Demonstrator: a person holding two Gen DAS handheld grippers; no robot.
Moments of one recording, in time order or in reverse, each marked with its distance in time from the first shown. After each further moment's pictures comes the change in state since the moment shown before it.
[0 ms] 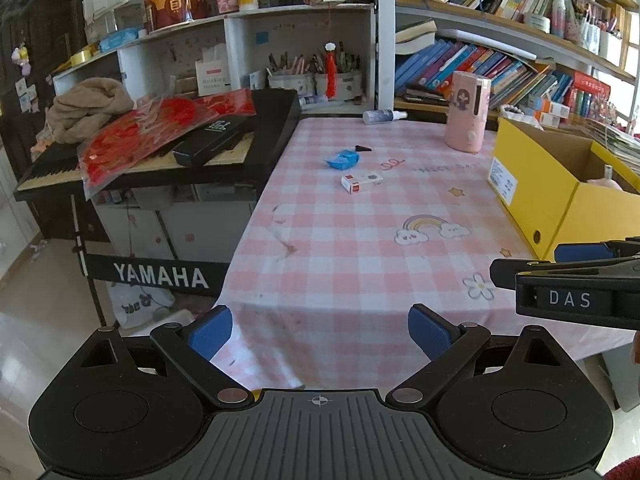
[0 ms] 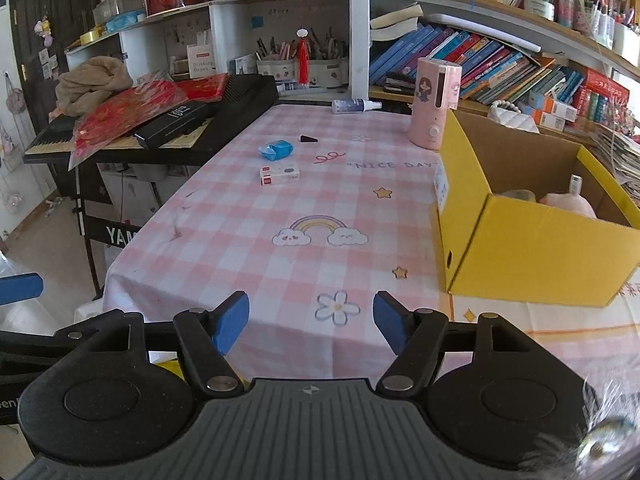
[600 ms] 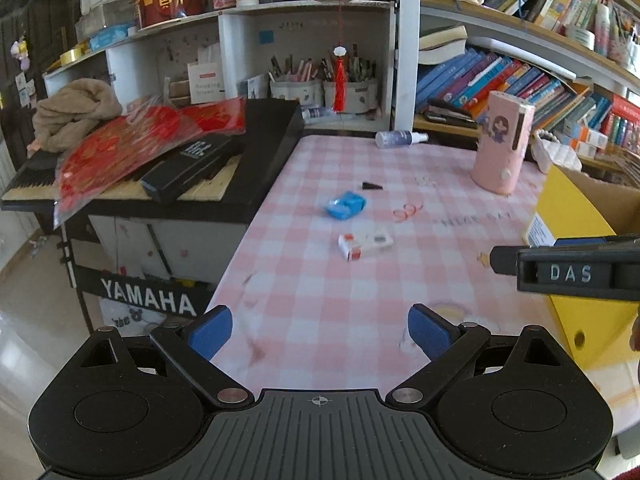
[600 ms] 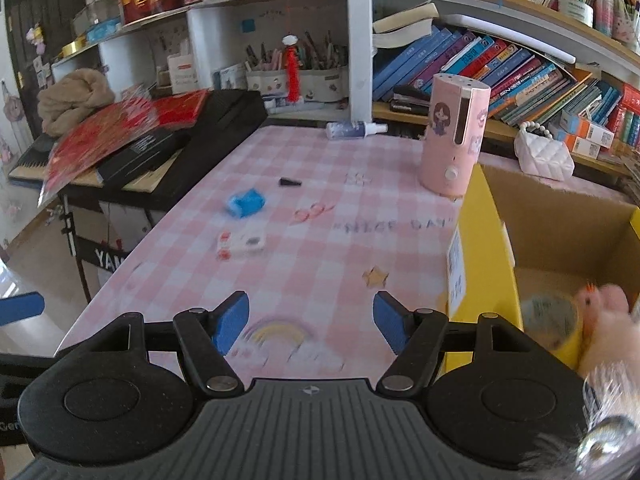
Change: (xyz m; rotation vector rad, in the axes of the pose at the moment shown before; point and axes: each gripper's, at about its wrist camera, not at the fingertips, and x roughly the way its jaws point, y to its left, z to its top) left arm 0.098 -0.026 0.084 -0.055 -0.002 0.034; right arm 0.104 -0.051 0.100 -0.002 0.000 0.041
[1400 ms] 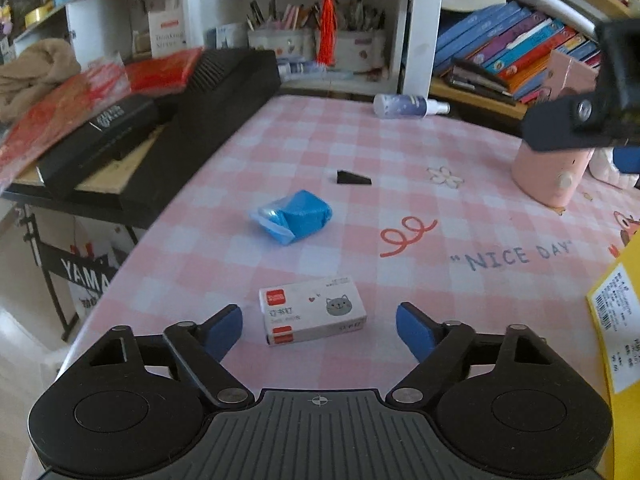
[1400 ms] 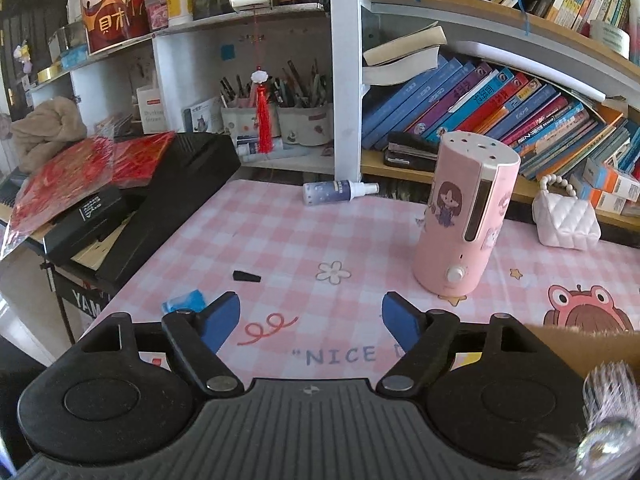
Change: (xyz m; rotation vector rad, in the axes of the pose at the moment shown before) left arm 0.164 -0.050 0.042 -0.068 0.113 0.011; right arm 0.091 -0.040 0.098 -0.023 -0.062 -0.001
